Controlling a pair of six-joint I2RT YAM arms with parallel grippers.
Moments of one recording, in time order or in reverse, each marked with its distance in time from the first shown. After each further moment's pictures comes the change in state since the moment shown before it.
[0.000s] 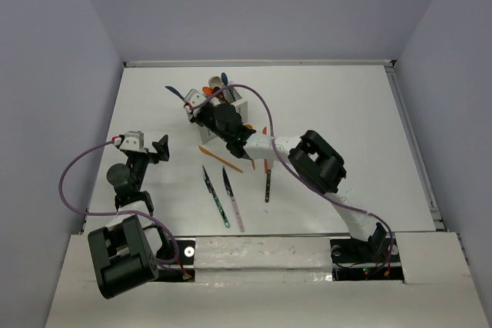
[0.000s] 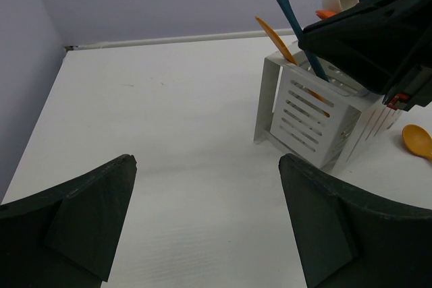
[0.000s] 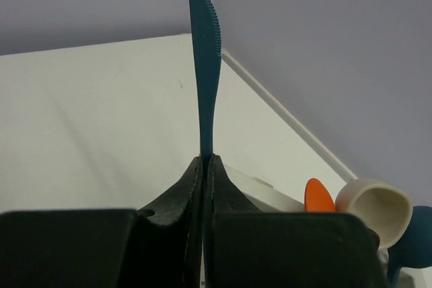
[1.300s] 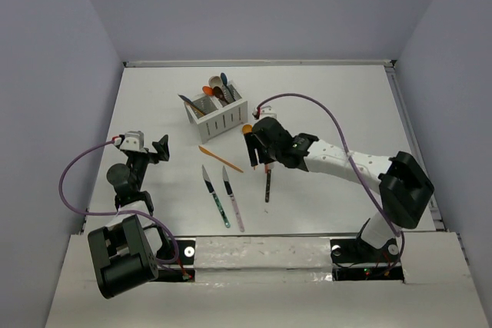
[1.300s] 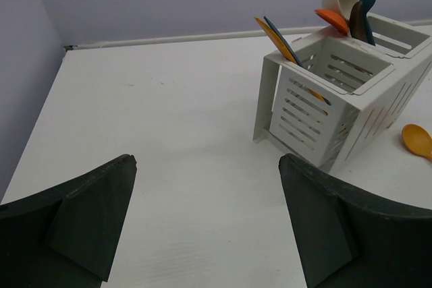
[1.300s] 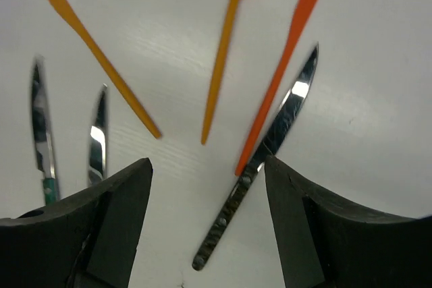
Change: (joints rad) left arm 0.000 0.002 0.000 0.000 0.002 0.000; right arm -0.031 -0.763 -0.560 -1.038 0.225 0.816
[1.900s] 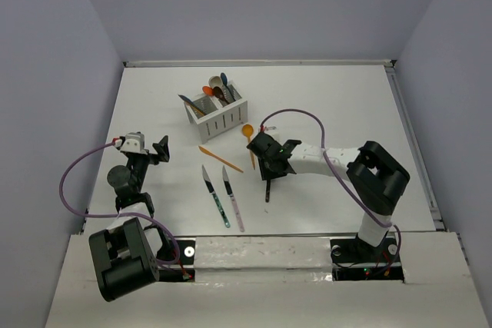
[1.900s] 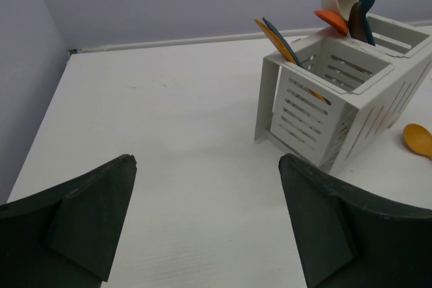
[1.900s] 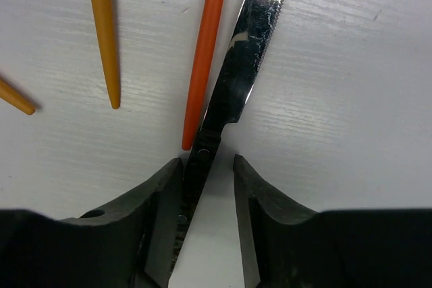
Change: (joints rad) left arm 0.000 -0.021 -0.015 0.008 -0.006 0.007; right arm 0.001 0.213 -0.065 -0.174 -0.009 0.208
